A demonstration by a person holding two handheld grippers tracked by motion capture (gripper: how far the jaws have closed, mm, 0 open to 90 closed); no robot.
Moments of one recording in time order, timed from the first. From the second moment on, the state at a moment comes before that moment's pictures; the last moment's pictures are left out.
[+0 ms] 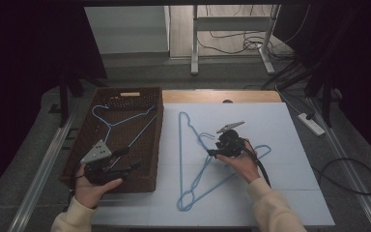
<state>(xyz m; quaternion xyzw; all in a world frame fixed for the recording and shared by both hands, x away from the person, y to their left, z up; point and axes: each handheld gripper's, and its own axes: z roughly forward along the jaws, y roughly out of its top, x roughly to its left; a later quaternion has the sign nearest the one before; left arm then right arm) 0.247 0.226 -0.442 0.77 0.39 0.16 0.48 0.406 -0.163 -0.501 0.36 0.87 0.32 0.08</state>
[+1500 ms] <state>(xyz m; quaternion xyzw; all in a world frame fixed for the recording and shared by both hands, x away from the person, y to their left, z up) 0.237 0.185 -0.426 0.79 0.36 0.16 0.47 0.390 -0.141 -0.476 0.33 0.88 0.29 0.16</state>
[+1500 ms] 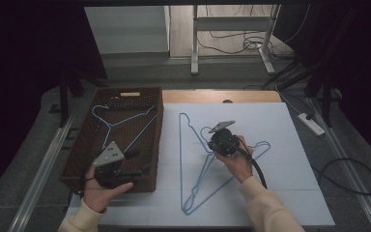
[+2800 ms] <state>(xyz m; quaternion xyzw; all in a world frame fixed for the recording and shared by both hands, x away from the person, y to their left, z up) 0.260 0.063 -0.464 0.85 0.33 0.09 0.40 0.361 -0.162 -0.457 0.32 0.85 0.37 0.19</state>
